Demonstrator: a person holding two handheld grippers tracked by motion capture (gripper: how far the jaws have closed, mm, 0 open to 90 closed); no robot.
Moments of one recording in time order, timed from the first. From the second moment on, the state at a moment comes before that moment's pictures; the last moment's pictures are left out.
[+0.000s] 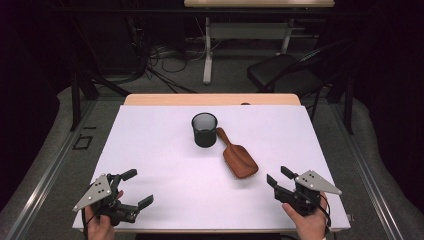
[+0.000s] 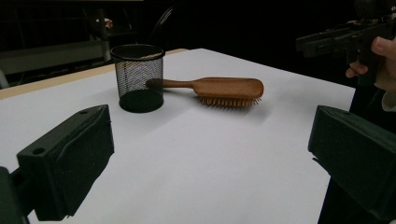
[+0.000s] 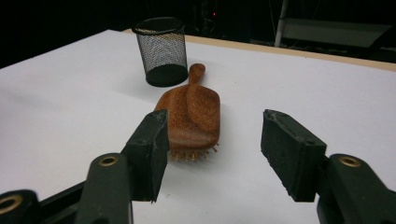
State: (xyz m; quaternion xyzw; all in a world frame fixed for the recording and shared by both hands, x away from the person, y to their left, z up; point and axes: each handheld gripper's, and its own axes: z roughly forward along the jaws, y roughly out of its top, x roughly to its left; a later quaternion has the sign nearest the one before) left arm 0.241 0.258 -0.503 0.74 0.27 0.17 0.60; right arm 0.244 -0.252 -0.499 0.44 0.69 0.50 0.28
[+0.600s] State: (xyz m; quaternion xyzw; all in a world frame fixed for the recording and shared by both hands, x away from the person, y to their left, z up) left arm 0.239 0.254 -0.504 0.74 0.27 0.16 0.59; right arm 0.311 -0.227 -0.461 0.43 0.76 0.45 0.21
